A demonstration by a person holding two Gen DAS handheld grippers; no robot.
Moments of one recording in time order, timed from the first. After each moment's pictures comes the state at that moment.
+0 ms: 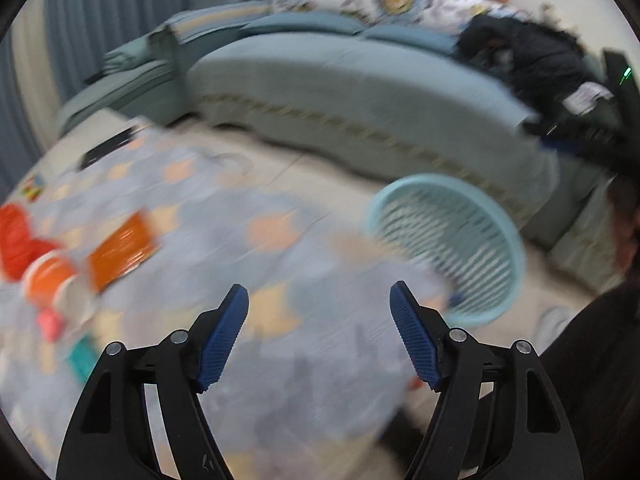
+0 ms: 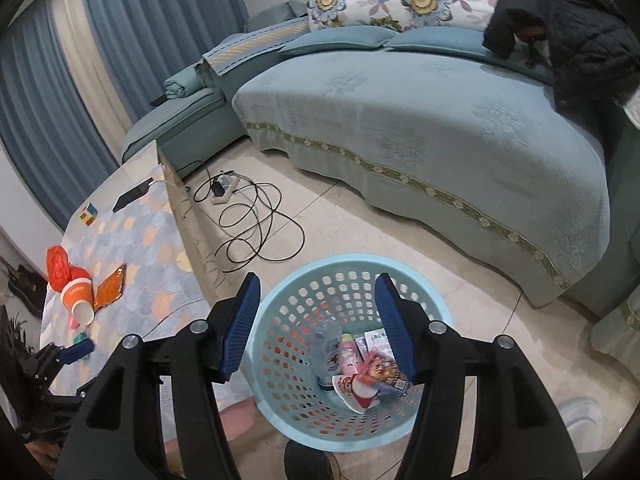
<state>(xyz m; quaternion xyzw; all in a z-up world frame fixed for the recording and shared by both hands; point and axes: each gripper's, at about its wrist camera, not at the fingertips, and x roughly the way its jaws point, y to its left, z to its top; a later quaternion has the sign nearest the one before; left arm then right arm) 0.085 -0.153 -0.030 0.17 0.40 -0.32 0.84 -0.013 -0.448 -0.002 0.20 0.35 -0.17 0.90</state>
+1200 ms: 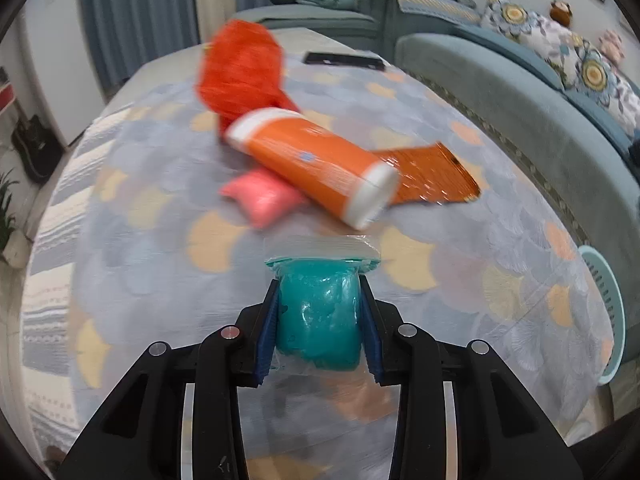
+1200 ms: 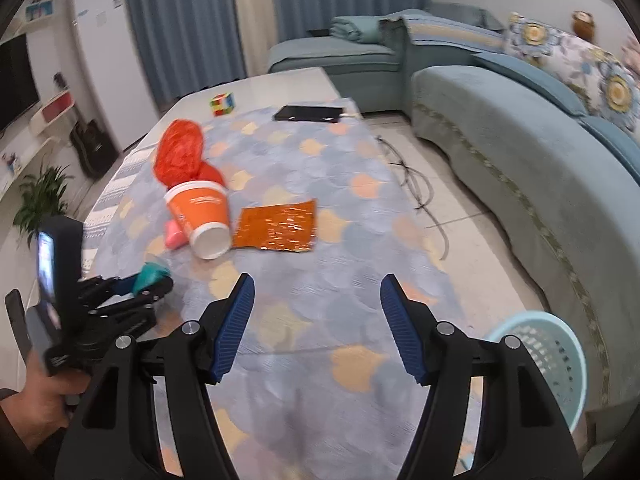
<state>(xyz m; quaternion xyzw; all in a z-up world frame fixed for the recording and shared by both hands) 0.168 0.049 -0.056 0.03 0.45 -0.07 0.89 0.132 -0.164 0.004 0.02 0.40 0.05 0.92</state>
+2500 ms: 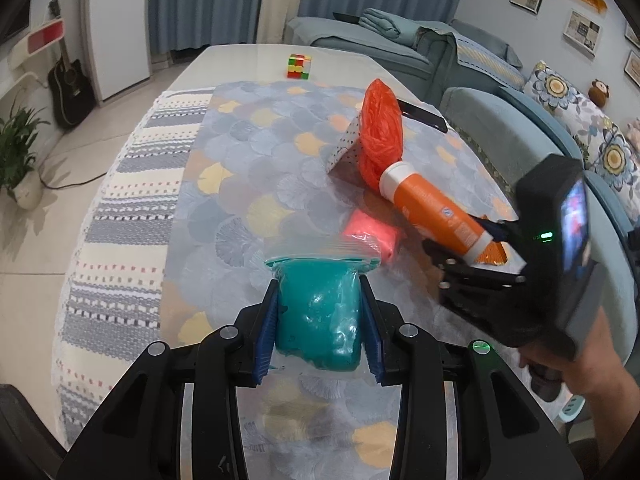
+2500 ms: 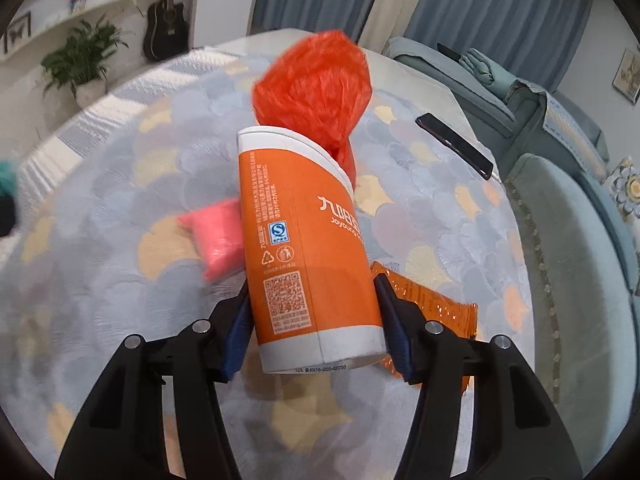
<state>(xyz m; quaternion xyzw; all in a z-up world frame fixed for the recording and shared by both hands) 0.157 0.154 -0.004 -0.08 0.43 -0.02 0.90 0.252 0.005 -0.075 -0.21 0.39 0.16 0.88</state>
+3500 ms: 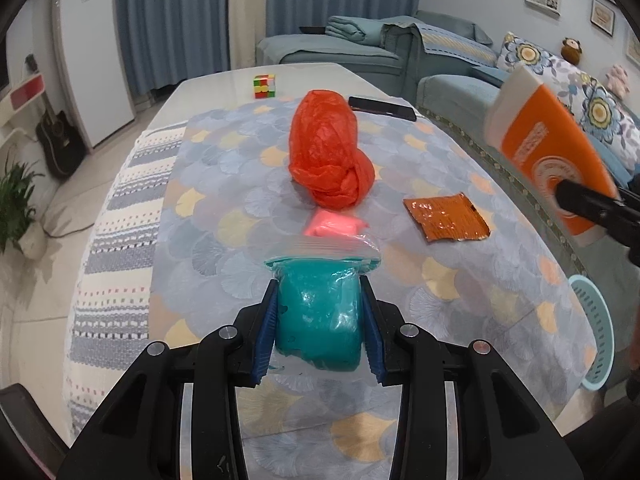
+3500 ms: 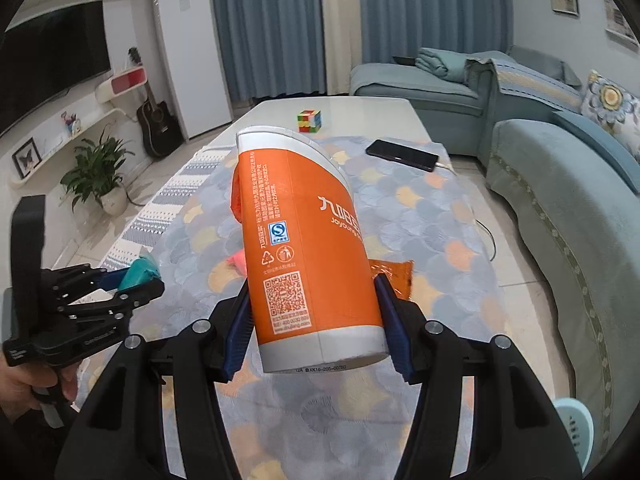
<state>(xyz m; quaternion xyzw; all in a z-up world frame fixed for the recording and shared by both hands) 0.136 0.106 -0.002 0.00 0.41 -0.05 0.91 0.152 -0.100 0.033 -0.03 0.34 0.17 0.92</state>
